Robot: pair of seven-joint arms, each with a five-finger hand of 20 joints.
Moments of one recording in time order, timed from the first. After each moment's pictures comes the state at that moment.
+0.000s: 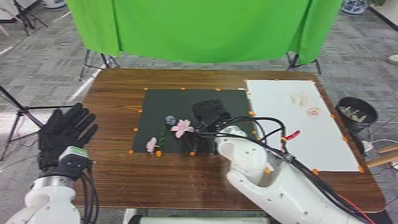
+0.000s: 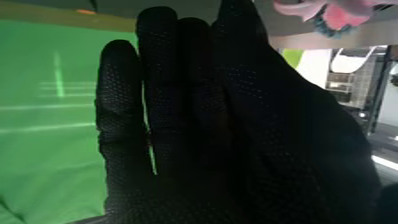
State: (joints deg) left arm 125.8 -47.5 -91.5 -124.2 9.7 25.3 29.8; right arm -68.4 -62.9 38.0 -99.7 -147.1 -8.5 25.1
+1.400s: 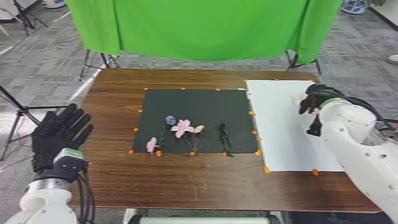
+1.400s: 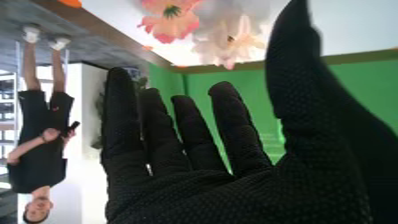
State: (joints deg) left arm 127.5 -47.4 -92.8 -124.4 8.9 24.5 31.8; right arm -73.4 -47.3 69.8 -92.8 -123.7 -20.4 37.1
